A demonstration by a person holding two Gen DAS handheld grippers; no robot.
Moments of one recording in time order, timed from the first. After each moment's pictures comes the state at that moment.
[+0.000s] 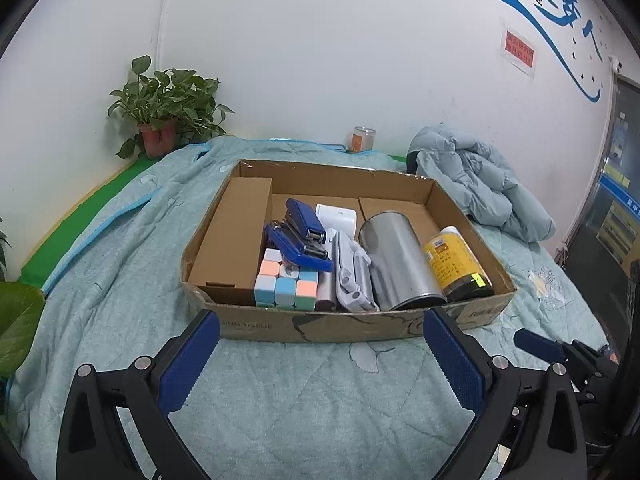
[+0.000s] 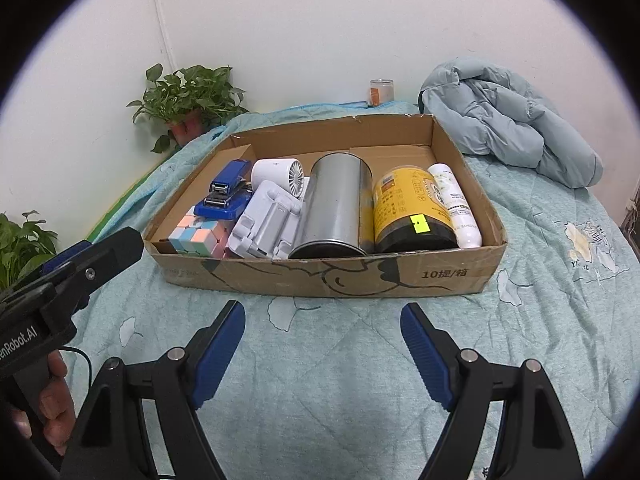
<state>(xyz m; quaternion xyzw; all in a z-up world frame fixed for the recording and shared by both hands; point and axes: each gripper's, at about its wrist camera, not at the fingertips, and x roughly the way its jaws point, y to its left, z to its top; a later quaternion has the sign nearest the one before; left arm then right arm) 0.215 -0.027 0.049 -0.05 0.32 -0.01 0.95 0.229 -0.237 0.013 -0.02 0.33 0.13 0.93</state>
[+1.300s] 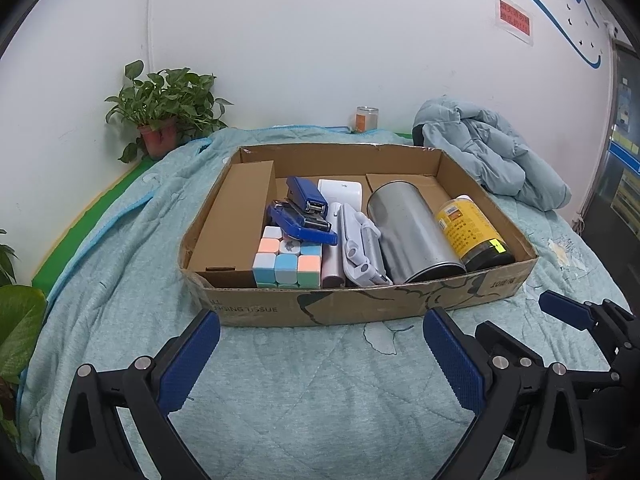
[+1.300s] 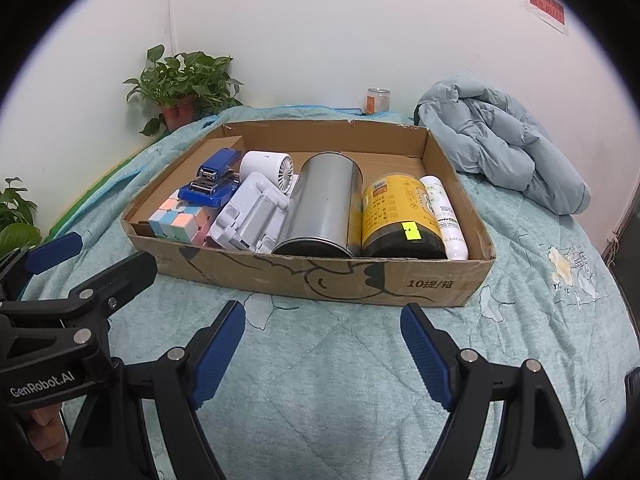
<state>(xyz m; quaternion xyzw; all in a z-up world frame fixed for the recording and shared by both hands) 0.227 -0.035 0.023 -0.01 0.34 0.00 0.94 0.234 -0.230 0.004 -0.08 0.32 0.11 0.94</state>
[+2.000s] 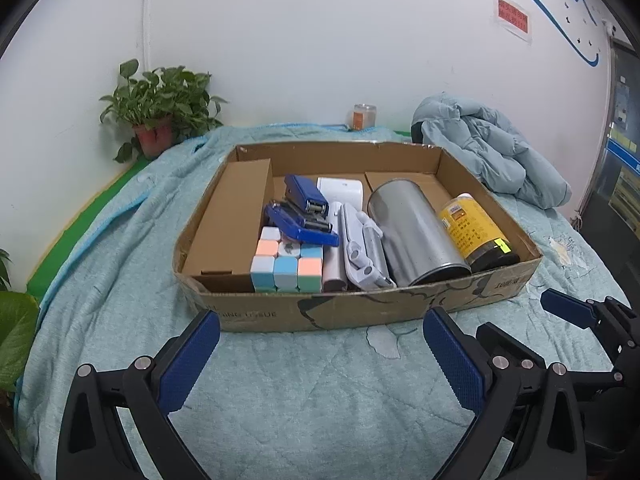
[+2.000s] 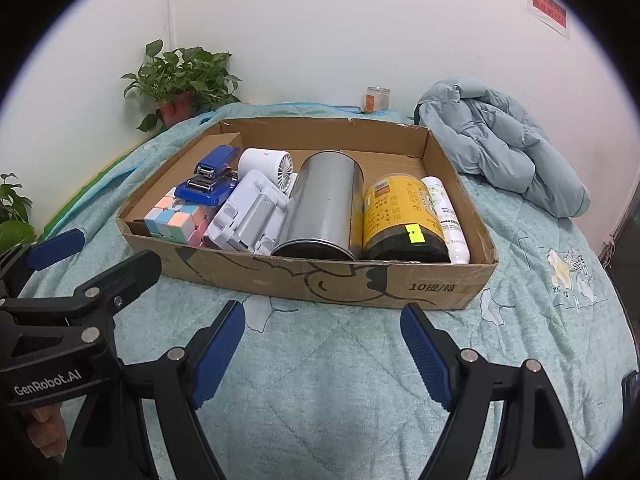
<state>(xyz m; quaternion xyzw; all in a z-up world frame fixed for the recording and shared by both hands) 0.237 -0.033 0.019 0.00 0.33 -0.01 0.94 0.245 -0.228 0.002 -0.09 0.32 0.11 0.94</state>
